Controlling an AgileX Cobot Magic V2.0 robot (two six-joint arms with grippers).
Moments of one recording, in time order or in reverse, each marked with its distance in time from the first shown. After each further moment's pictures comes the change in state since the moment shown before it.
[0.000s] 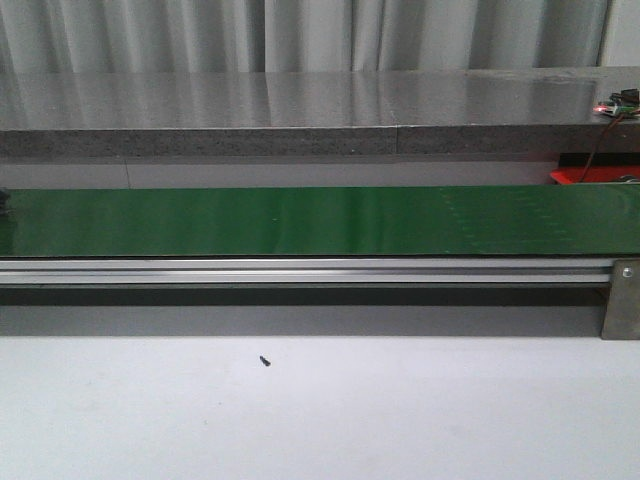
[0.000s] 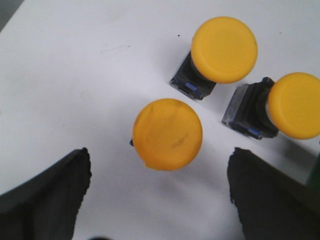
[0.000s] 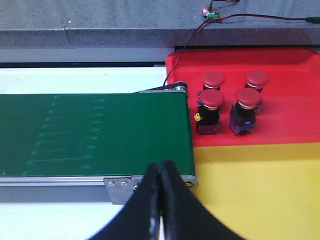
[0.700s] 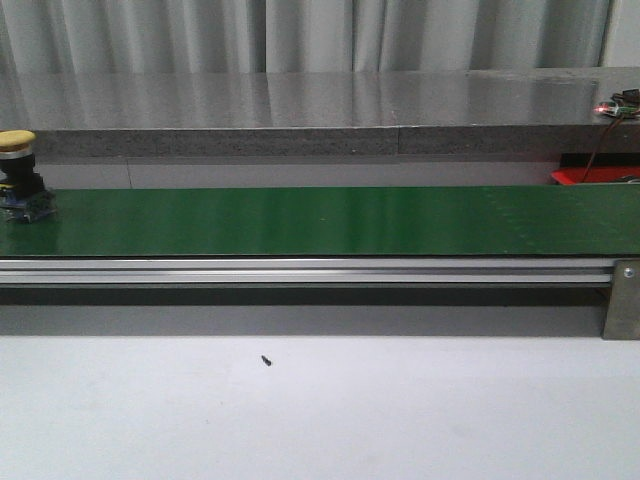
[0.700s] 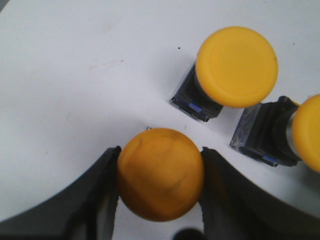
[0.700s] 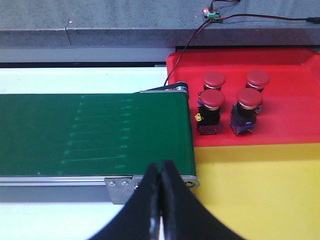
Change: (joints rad) left arm -0.014 0.054 0.000 -0.024 -0.088 0.026; right arm 0.000 0.000 0.000 0.000 0.000 0.000
